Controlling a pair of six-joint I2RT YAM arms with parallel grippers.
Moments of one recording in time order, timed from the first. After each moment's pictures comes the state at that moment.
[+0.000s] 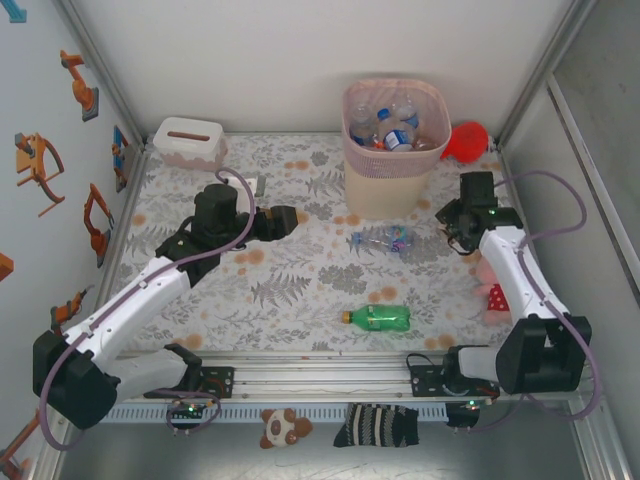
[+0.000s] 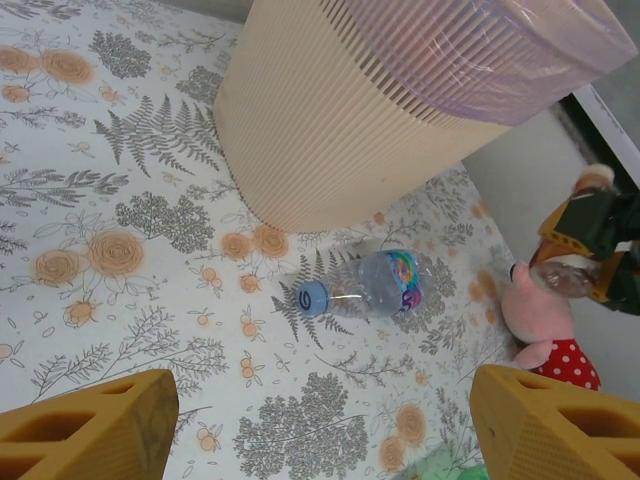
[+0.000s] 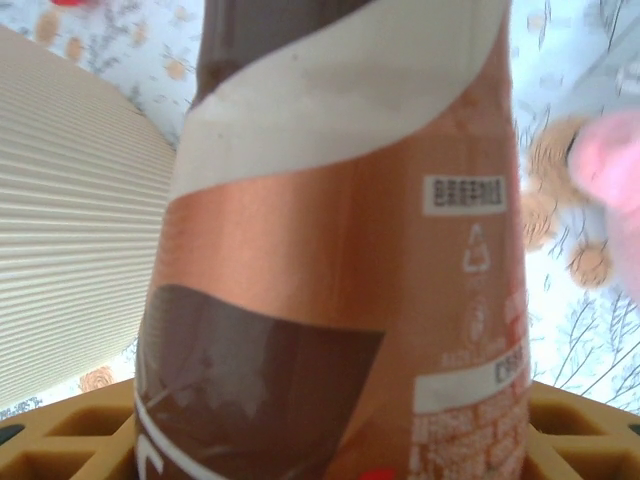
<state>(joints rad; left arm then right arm) -0.60 1.14 0.93 -0.26 0.22 -0.52 0.05 1.28 1.08 -0.77 0.11 0.81</state>
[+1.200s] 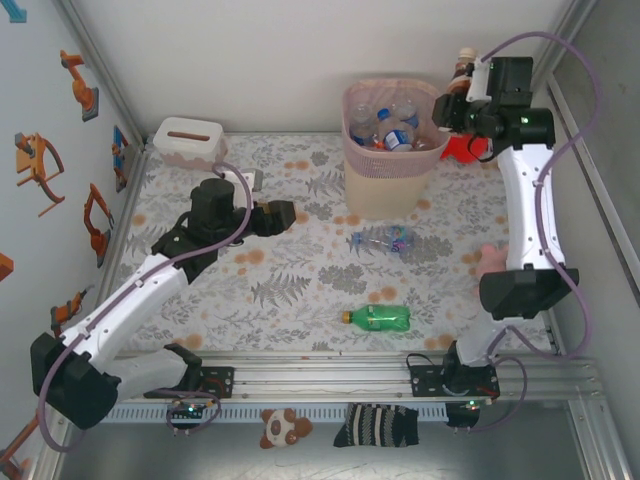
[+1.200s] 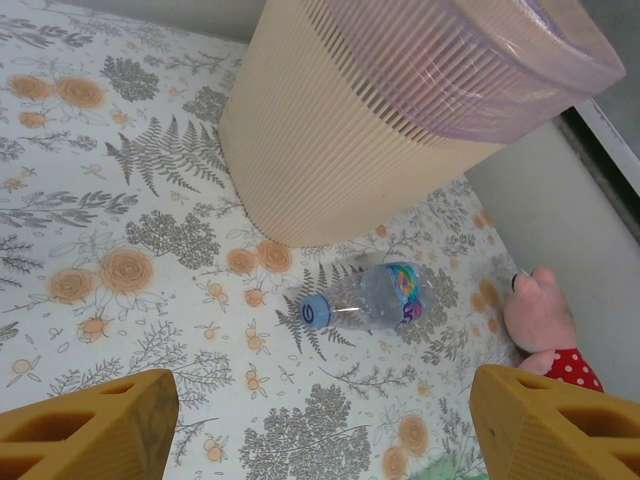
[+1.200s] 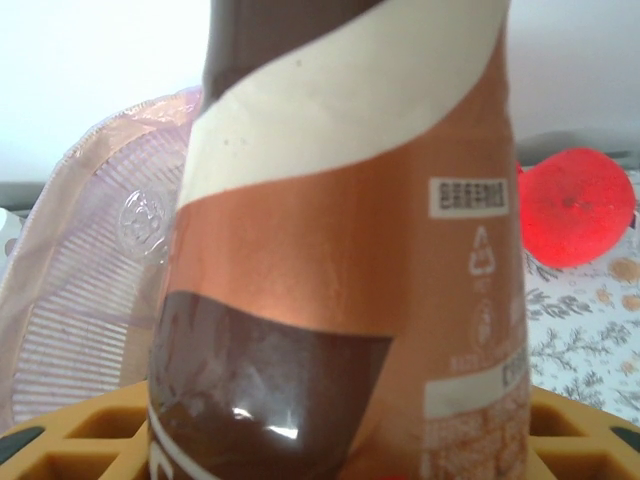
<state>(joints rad) -0.59 1.13 0.98 -0.30 0.21 -0.50 0.05 1.77 2.19 -1.03 -0.19 0.15</state>
